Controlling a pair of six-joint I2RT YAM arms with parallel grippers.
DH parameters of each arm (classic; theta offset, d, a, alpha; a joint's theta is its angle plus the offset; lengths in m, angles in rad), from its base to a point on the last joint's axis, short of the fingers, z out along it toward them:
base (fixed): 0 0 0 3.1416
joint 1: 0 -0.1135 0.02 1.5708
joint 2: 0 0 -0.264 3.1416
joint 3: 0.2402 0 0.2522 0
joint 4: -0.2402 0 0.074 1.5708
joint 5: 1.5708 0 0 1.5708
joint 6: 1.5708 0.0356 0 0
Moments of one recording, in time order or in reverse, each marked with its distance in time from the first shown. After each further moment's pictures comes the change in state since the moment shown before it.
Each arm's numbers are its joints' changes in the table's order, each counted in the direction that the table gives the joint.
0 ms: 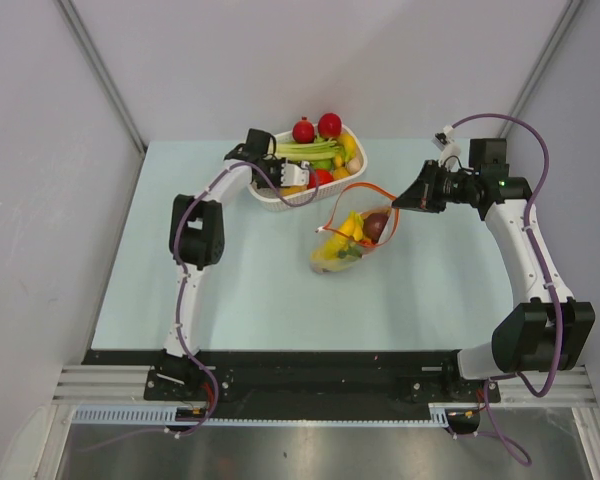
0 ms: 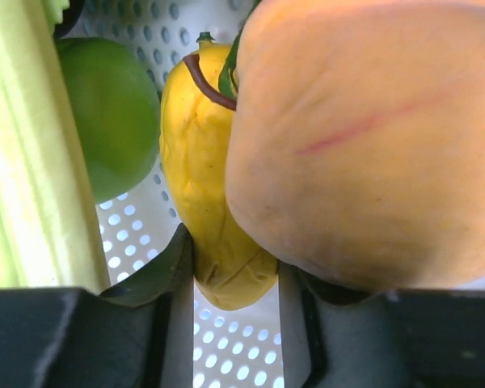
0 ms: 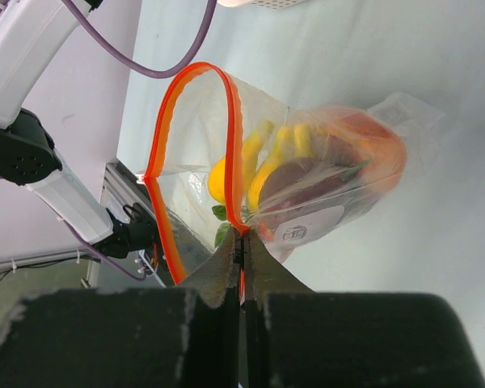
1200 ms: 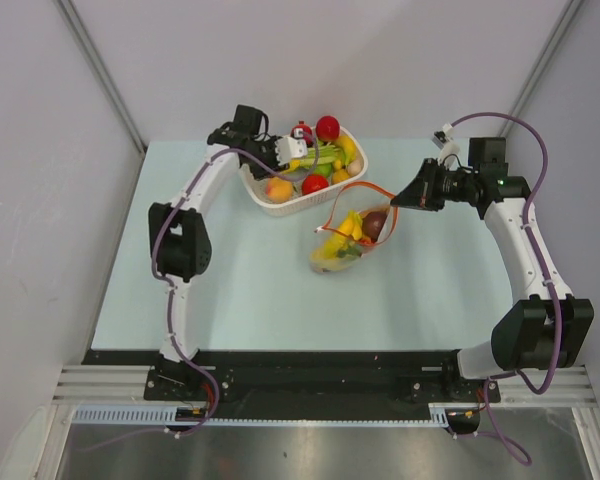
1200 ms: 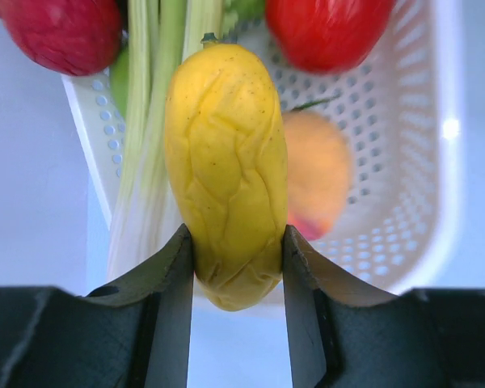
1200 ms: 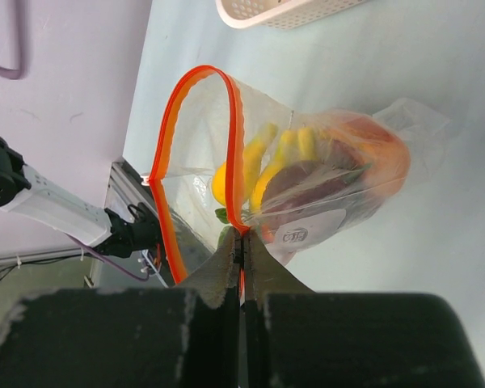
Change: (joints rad) left arm 0.016 -0.243 -0.010 -0.217 0.011 -0.293; right arm 0.000 0.013 0.002 0.026 -0.026 0.004
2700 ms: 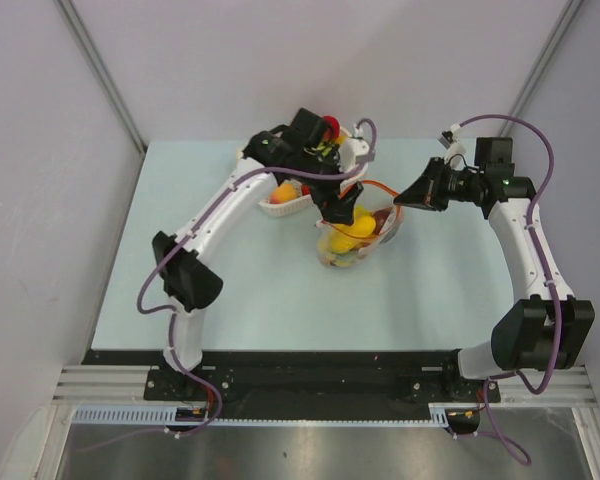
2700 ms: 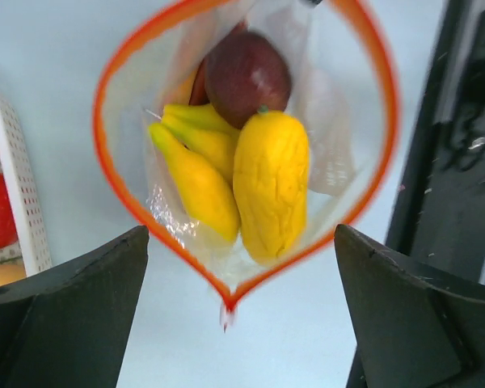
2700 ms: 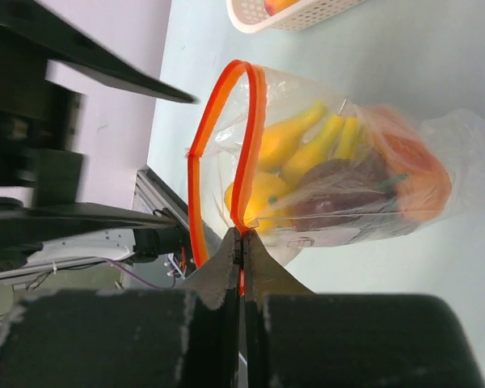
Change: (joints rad) left arm 0.397 -0.164 0.162 -0.345 0.203 -0.705; right arm 0.036 -0.003 0.000 -0.003 -0.045 0.072
